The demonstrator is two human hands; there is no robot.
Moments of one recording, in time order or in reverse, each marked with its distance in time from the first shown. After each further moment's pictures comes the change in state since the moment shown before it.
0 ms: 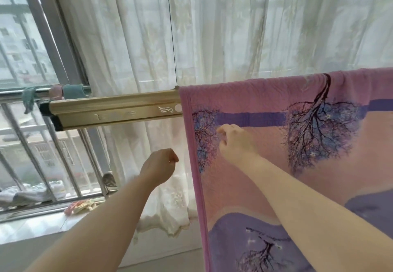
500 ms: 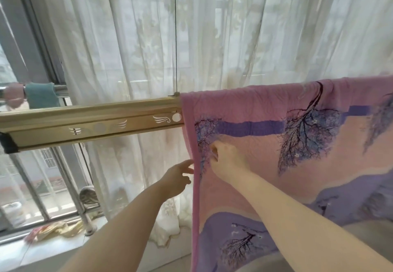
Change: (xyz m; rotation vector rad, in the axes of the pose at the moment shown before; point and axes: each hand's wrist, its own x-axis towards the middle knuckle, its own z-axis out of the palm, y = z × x) left_hand 0.061 -0.043 0.029 -0.529 -0.503 0.100; right_hand 0.027 -0.054 0.060 -0.037 -0.046 0.169
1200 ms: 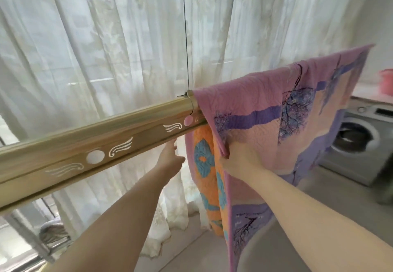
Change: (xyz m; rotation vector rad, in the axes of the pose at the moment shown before) left_hand 0.071 0.008 -0.025 -0.181 0.065 0.119; right_hand 0.001 0.013 0.009 -0.125 0.045 0.350
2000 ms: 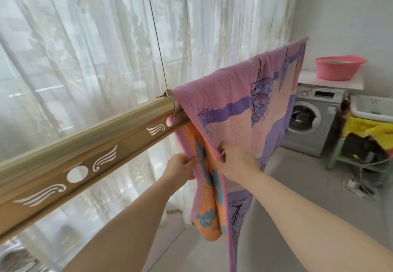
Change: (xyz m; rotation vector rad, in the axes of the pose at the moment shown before) left_hand -0.067 0.028 0.088 -0.013 -0.271 0.033; right_hand -0.078 0.060 -0.024 0.032 0.101 0.110
